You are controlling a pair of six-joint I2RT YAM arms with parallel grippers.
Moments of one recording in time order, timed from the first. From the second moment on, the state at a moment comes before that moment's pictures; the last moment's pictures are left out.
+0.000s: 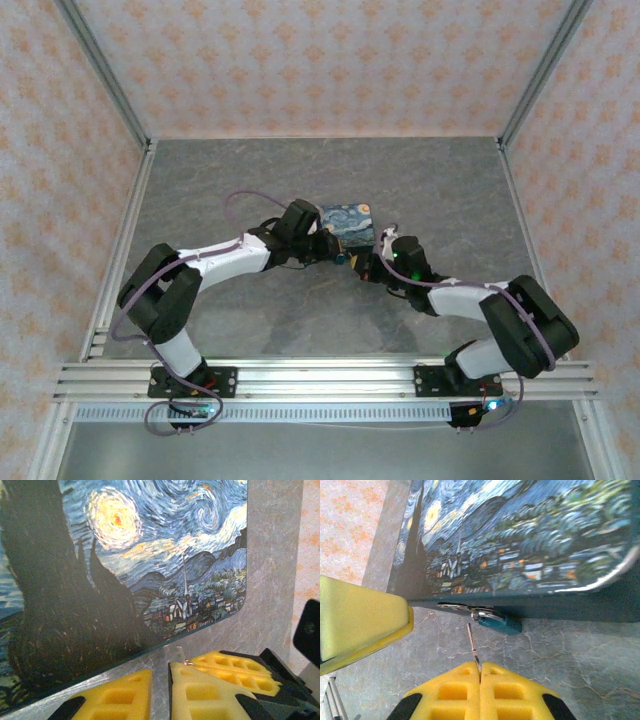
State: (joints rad) left arm -0.64 1.69 1.02 -0.14 0.26 -0.94; right arm 0.51 1.40 0.40 0.45 -0.34 0.75
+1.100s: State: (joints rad) left arm -0.64 1.42 0.87 -0.20 0.05 -0.78; right arm 0.38 1.60 0.65 0.45 -0.49 0.79
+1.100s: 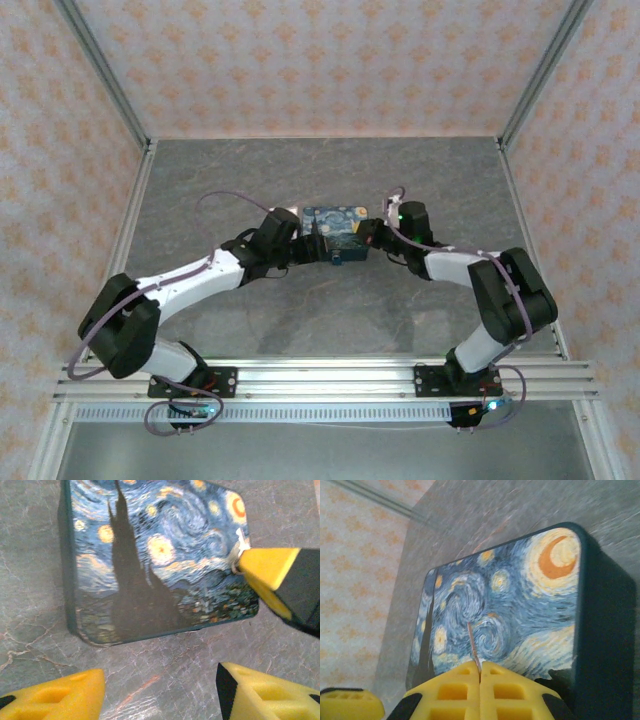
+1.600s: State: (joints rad) left arm -0.64 1.29 0.73 -0.27 -0.03 -0.68; right arm 0.61 1.60 0.62 0.53 -0.37 0.95
